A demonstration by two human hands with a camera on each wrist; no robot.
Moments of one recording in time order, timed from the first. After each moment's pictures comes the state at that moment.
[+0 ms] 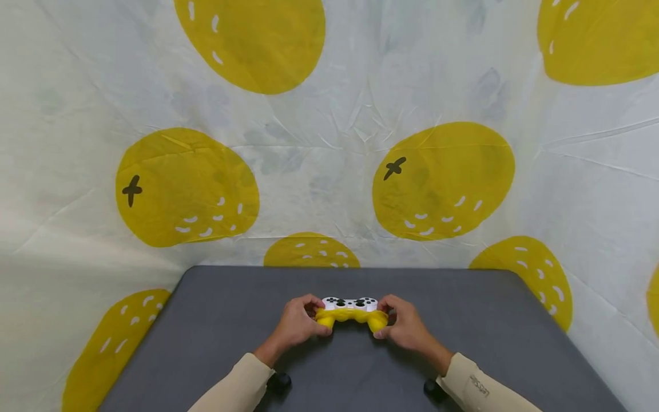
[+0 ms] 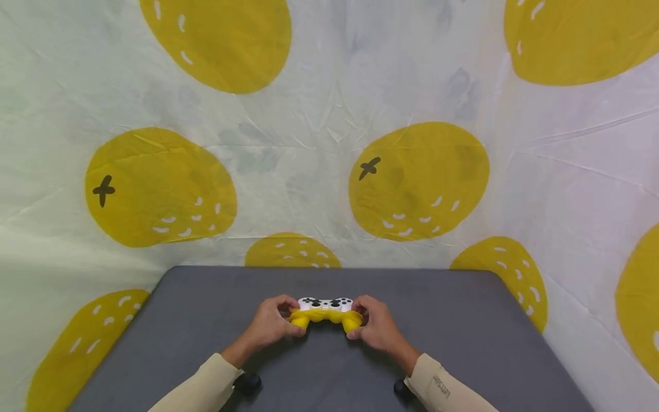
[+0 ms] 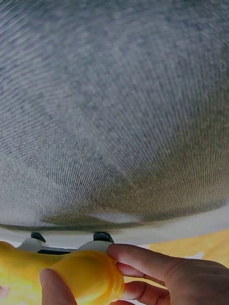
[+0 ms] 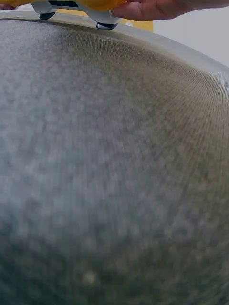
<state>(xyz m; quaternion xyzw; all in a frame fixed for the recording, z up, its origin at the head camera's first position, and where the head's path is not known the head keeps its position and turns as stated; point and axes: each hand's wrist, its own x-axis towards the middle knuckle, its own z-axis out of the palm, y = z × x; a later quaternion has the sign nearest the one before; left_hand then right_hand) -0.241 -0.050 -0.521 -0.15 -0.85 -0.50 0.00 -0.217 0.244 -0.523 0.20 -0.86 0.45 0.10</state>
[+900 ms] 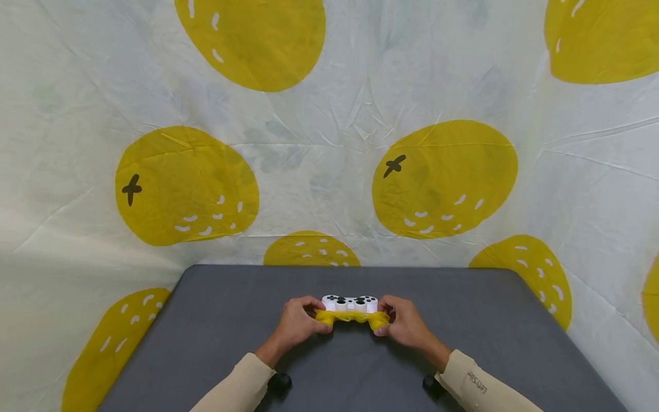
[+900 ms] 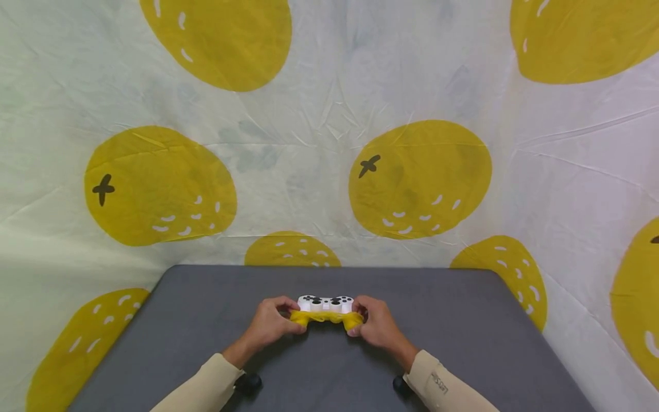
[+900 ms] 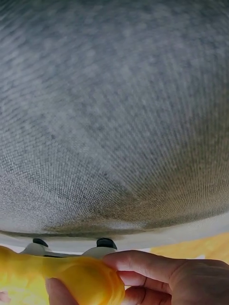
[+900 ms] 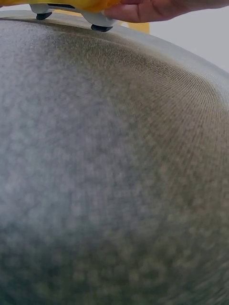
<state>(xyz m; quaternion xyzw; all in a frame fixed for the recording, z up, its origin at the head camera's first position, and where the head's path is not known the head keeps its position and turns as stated) -0.240 -0.047 -0.526 -0.13 -0.84 -0.53 0.02 -0.220 0.246 -0.523 0.21 -0.87 0.44 0.10</state>
